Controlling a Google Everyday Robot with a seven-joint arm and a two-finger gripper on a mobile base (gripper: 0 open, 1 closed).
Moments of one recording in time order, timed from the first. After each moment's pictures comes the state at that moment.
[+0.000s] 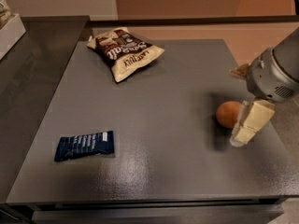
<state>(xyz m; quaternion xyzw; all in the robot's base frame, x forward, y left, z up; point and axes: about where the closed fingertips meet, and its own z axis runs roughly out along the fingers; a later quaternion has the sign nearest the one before) 0.451 -0.193 0.893 -0.63 0.75 0.06 0.20</state>
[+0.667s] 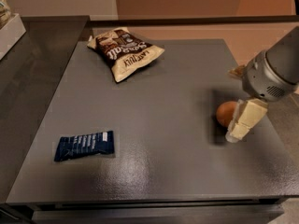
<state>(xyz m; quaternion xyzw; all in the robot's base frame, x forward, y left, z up) 0.473 -0.197 0.876 -0.62 0.76 0.06 0.21</state>
